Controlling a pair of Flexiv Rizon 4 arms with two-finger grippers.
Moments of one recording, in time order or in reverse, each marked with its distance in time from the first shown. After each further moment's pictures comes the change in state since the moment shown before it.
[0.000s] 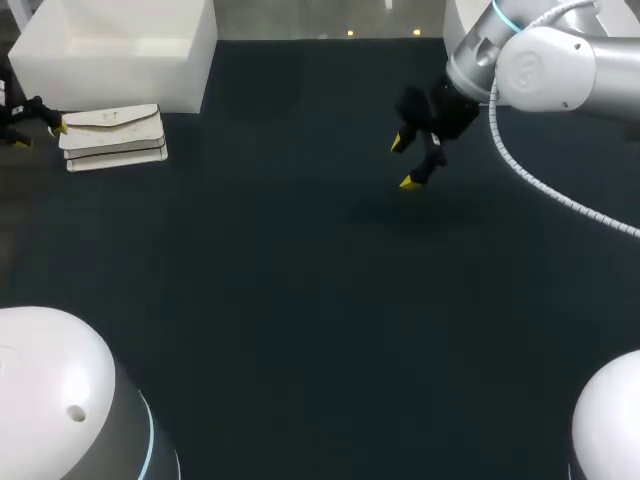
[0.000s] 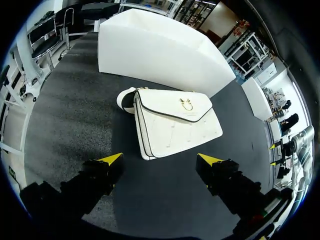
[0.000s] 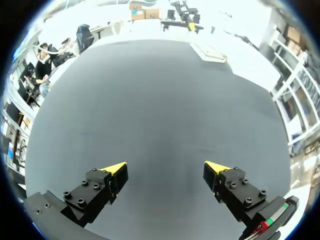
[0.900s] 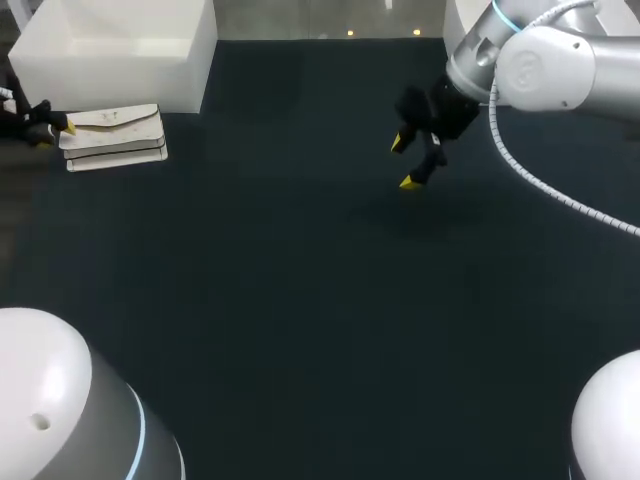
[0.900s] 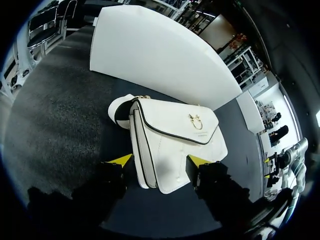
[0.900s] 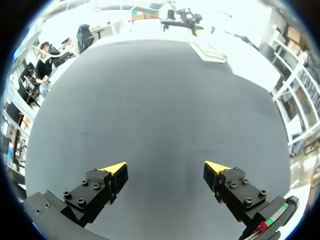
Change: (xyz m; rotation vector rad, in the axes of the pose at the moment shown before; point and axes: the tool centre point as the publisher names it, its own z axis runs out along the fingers) left arm -0.010 -0.026 0.052 0.067 0.120 -0.060; right arm 0.000 0.000 0.000 0.000 0.000 0.000
